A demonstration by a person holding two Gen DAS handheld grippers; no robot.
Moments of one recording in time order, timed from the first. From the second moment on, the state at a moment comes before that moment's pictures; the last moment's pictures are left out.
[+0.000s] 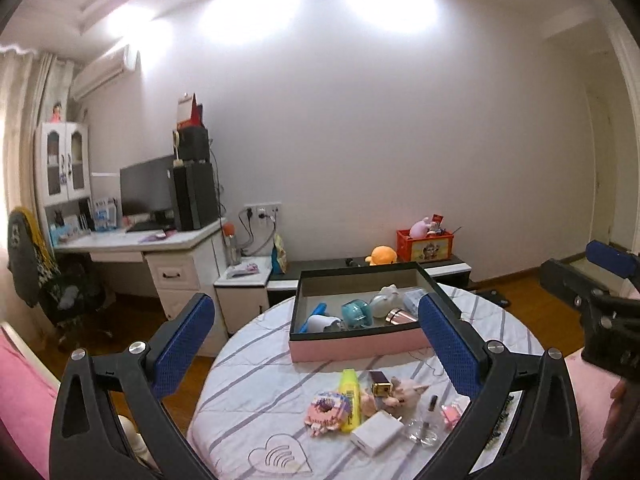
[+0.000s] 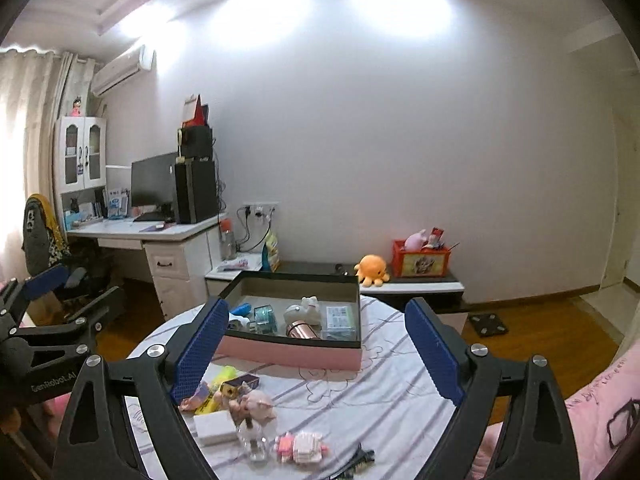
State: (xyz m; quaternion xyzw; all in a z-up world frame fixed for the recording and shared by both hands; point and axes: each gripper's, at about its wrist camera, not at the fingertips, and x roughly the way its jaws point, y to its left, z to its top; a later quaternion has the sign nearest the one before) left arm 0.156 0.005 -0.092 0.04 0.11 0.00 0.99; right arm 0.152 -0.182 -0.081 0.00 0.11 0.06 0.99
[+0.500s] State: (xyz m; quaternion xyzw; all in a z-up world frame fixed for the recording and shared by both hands) left arm 0.110 -0.012 -0.071 0.03 0.07 -0.01 1.00; right arm 0.094 -0.184 -0.069 0.01 0.06 0.03 1.00
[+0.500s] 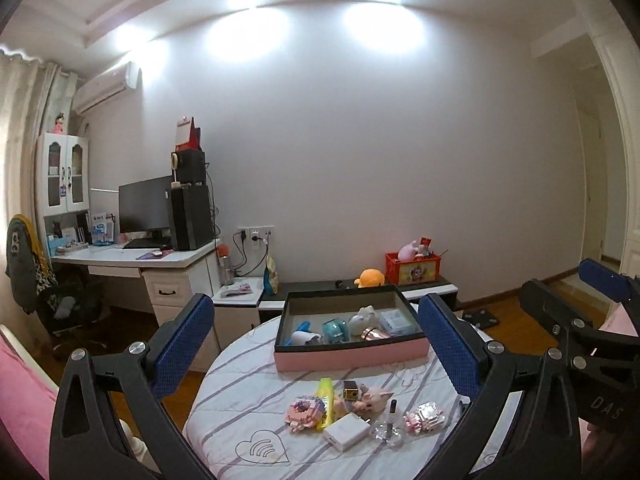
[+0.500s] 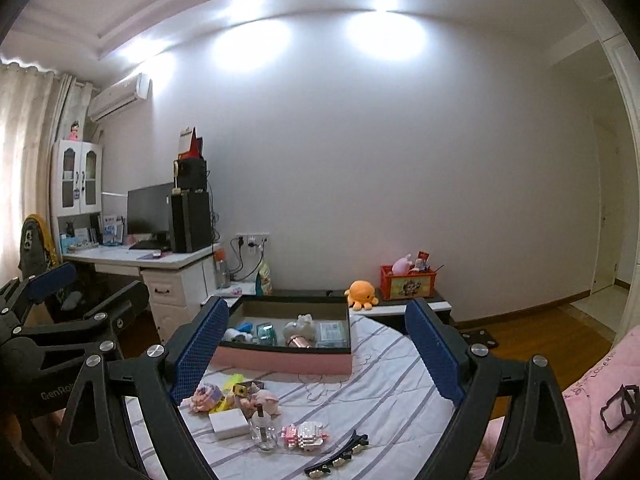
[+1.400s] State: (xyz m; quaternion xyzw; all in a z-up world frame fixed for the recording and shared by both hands) left arm 0.131 -0.004 -0.103 0.03 0.12 -0.04 0.99; right arm 0.109 -0.184 -0.096 0.01 0.11 0.02 0.99
